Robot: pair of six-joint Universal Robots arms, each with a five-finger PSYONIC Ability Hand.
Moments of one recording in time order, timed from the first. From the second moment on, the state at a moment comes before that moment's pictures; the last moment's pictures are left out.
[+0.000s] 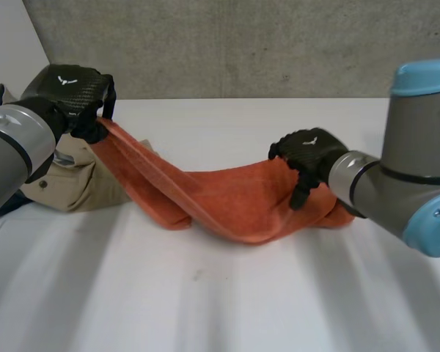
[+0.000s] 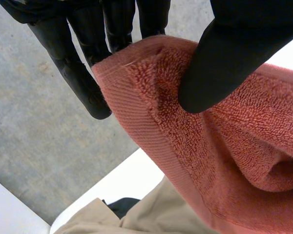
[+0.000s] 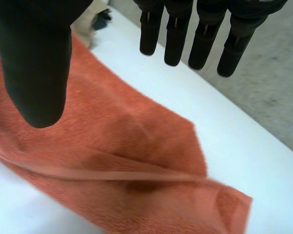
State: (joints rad) left arm 4.41 -1.71 -1.36 2.98 -1.46 3.48; right arm 2.02 -1.08 1.17 0.30 1.39 2.77; left_hand 1.11 1.19 1.19 1.20 1.00; right_hand 0.38 0.38 0.38 0.38 0.18
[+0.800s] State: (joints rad) left arm 4.36 -1.41 -1.42 2.95 -1.36 3.49; right arm 1.79 -0.39 0.39 0.53 1.14 2.23; left_hand 1.11 1.19 1.19 1.20 1.00; right_hand 0.61 0.61 0.61 0.61 0.42
